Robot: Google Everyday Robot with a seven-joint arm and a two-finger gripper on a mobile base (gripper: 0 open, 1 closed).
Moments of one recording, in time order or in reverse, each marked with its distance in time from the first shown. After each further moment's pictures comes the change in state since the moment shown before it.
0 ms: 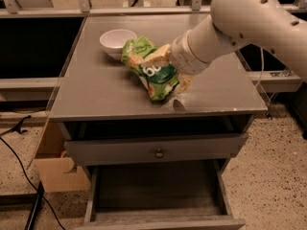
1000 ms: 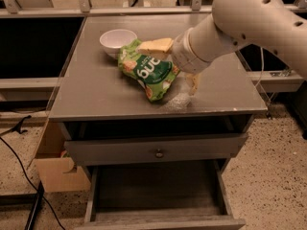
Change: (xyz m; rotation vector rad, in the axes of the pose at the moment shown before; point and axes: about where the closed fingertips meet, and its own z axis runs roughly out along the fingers) arm 0.005 -0.003 -0.005 0.009 0.039 -0.011
